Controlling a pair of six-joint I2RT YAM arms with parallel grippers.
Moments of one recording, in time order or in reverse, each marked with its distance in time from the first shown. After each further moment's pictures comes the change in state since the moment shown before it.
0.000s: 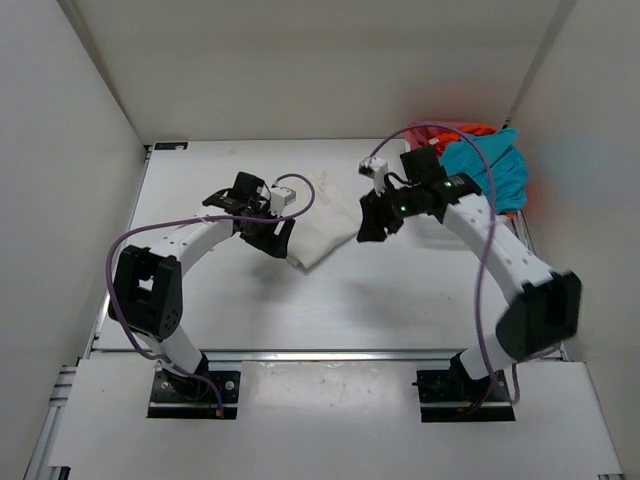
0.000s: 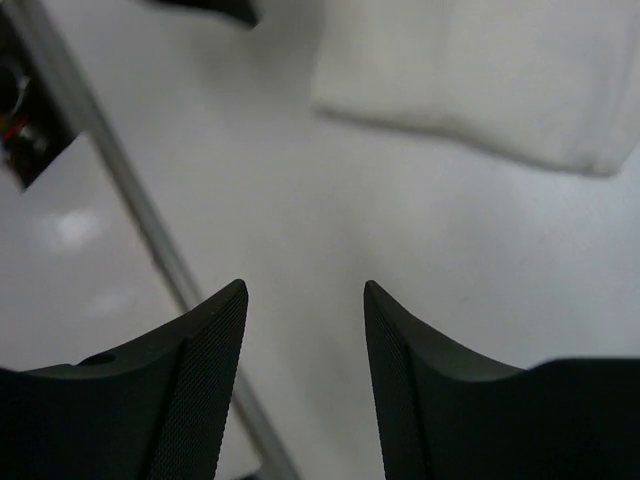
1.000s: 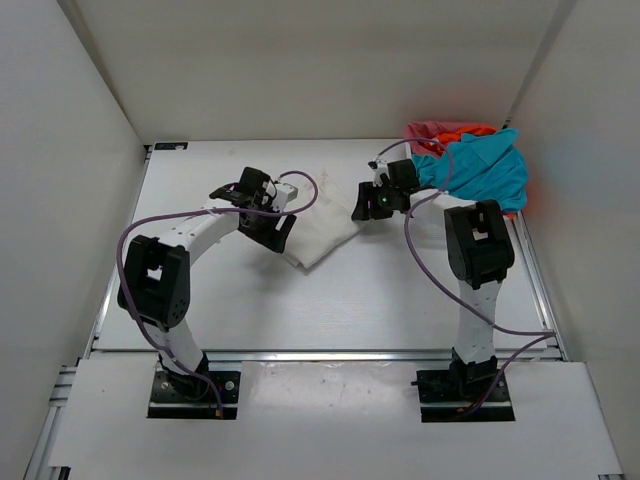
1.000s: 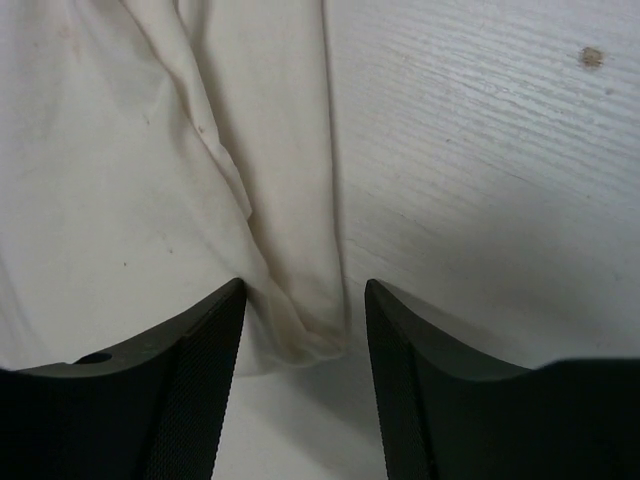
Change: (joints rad) left arm -0.007 0.087 0.087 -0.031 -0.117 0.023; right arm -0.143 0.651 -0.006 0.798 0.214 0.417
